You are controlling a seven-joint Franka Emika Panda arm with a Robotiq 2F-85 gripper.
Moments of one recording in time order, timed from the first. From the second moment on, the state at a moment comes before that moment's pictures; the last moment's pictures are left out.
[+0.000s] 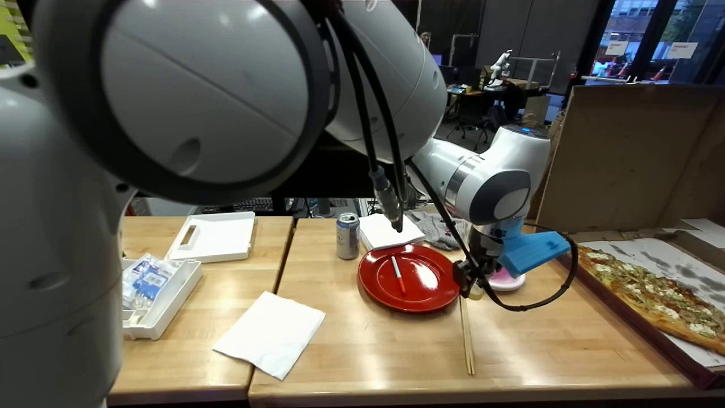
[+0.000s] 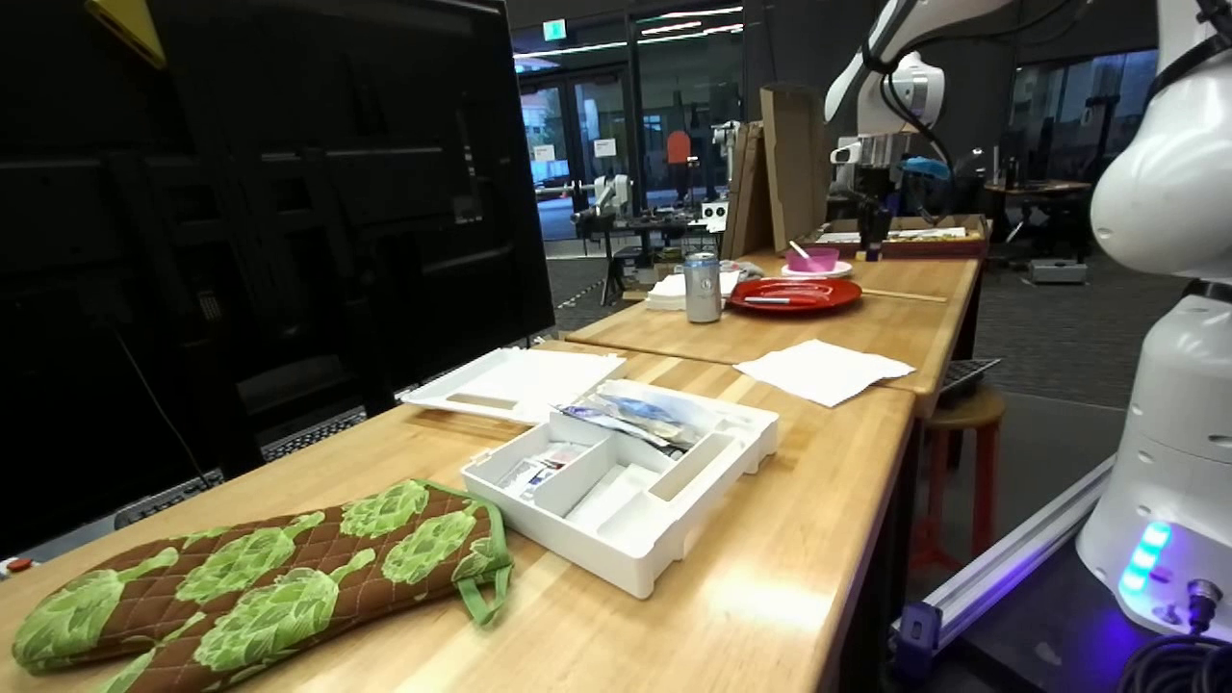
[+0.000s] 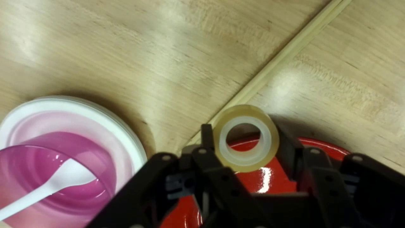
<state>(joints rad) -0.37 0.27 -0.20 -1.92 0.13 2.24 -1.50</state>
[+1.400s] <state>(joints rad) -0.43 0.62 -0.17 -1.46 0.16 1.99 -1.32</state>
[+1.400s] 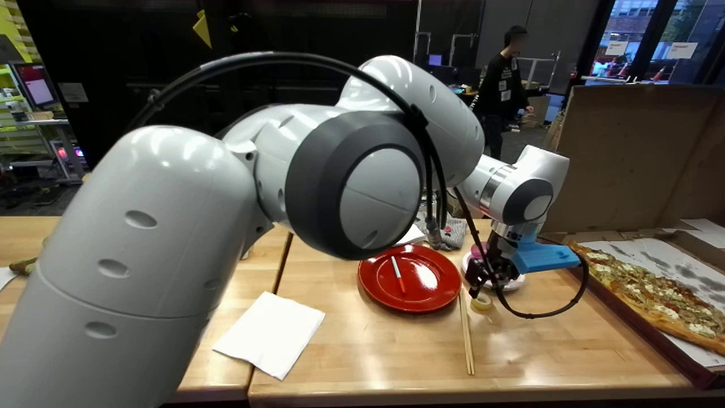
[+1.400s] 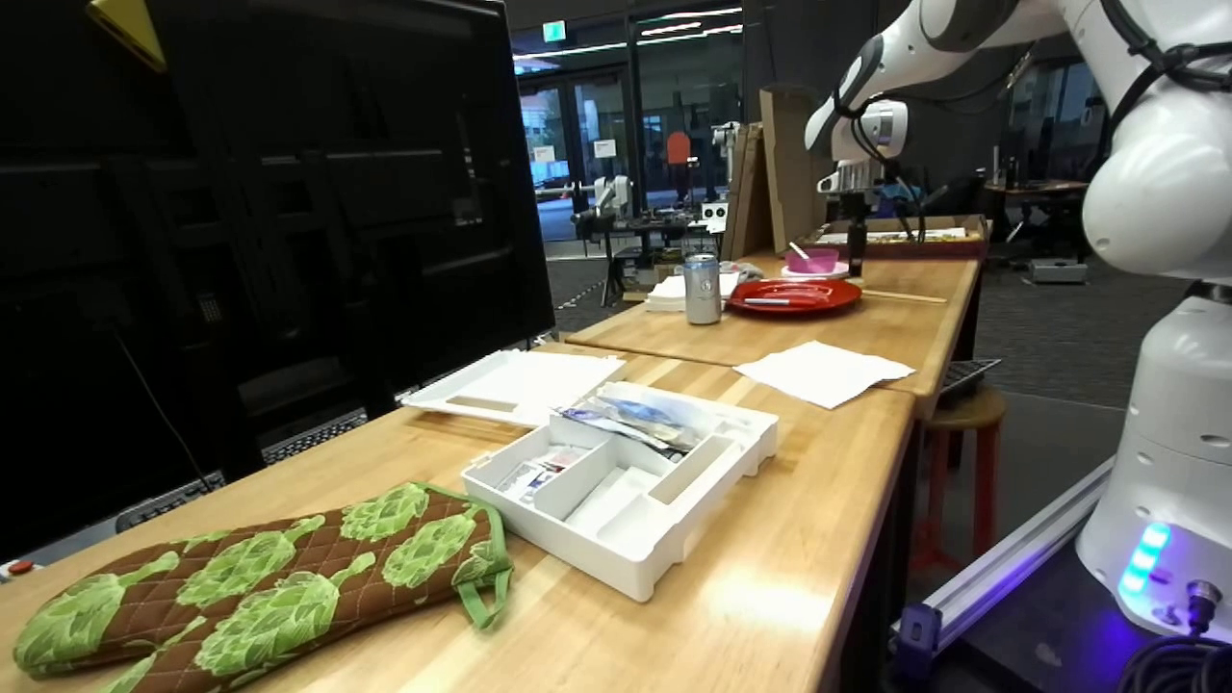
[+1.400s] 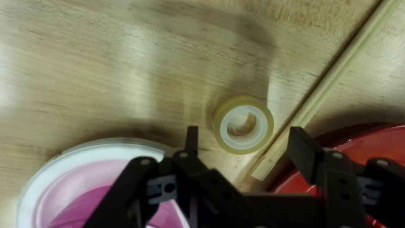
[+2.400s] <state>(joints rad) -0.38 0.34 -0.13 -1.80 0.07 2.26 -1.43</state>
